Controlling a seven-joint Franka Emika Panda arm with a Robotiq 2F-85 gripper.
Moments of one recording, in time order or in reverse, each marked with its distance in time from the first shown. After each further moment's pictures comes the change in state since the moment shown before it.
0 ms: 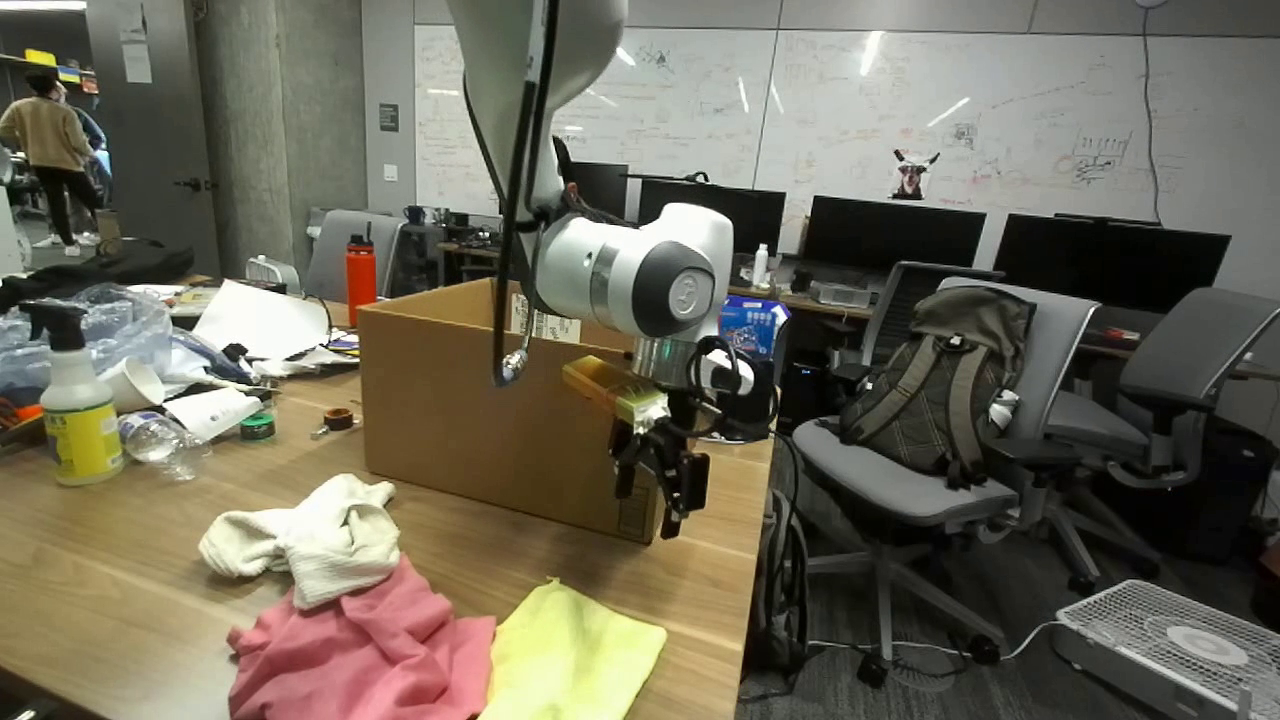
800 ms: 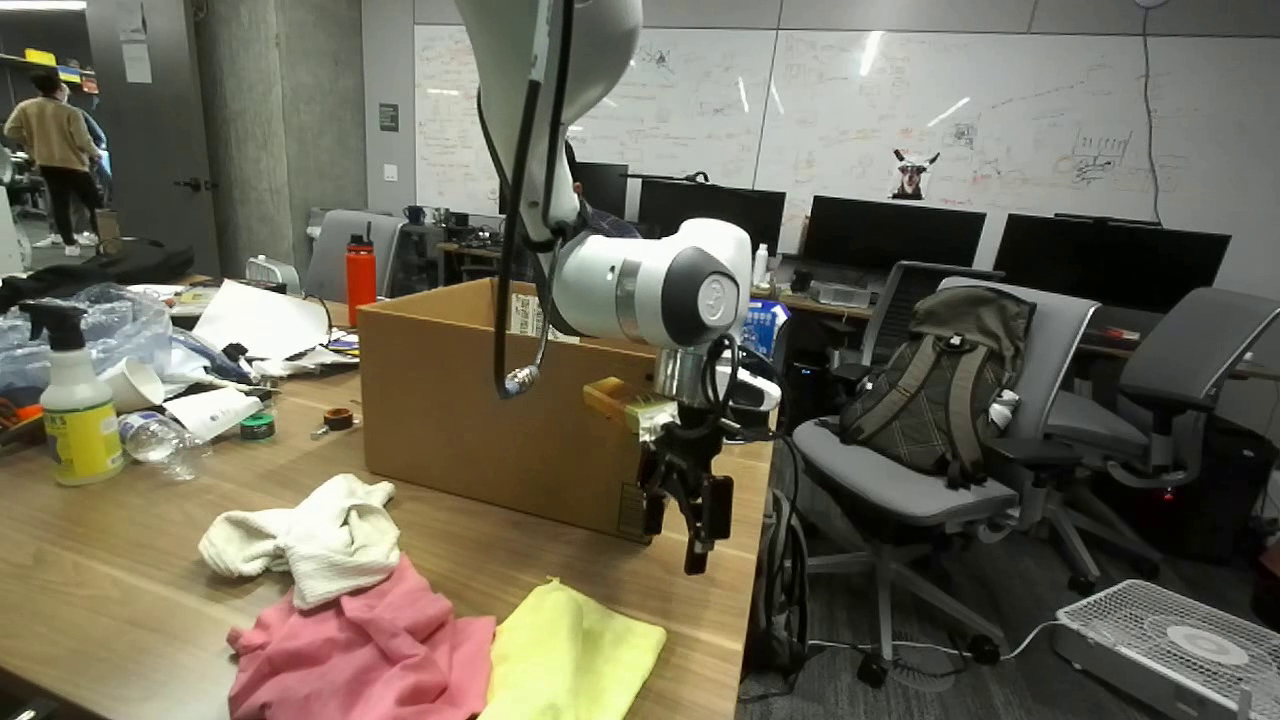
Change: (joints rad) arm 0.039 0.026 -0.096 0.006 -0.082 -0.092 0.186
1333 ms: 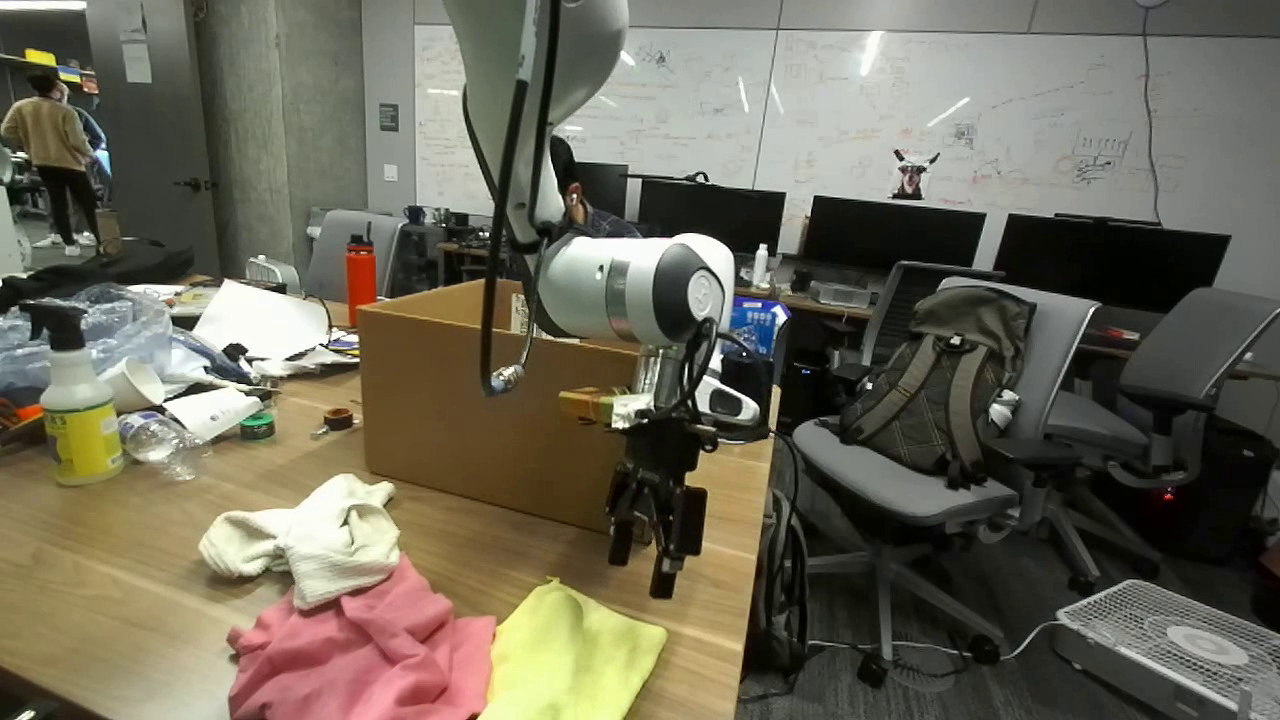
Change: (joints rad) arm 0.025 0.001 -0.001 0.000 -0.046 -0.217 0.053
